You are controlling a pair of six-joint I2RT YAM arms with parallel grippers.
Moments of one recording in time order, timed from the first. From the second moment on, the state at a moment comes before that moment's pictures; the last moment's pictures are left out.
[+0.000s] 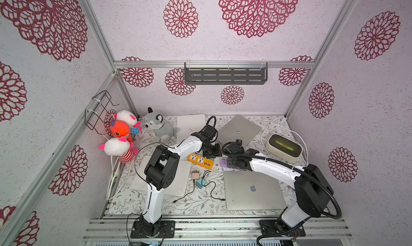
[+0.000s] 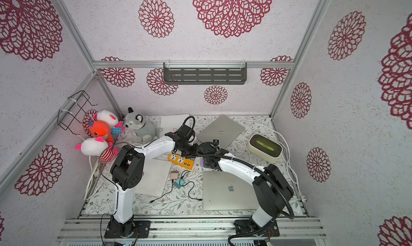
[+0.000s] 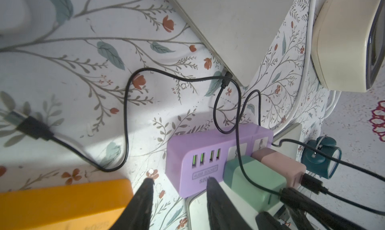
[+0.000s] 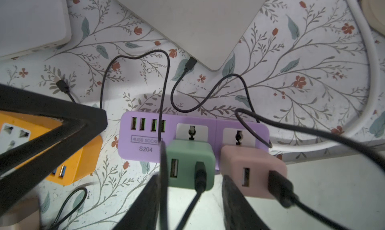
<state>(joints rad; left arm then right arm) -0.61 2.09 1.57 -0.61 0.35 -0.61 0.77 1.61 1.10 -0.64 0.36 0.80</state>
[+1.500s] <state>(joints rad) -0.63 2.09 1.50 -0.56 0.38 -0.64 0.75 1.68 1.15 -0.64 0.36 0.78</state>
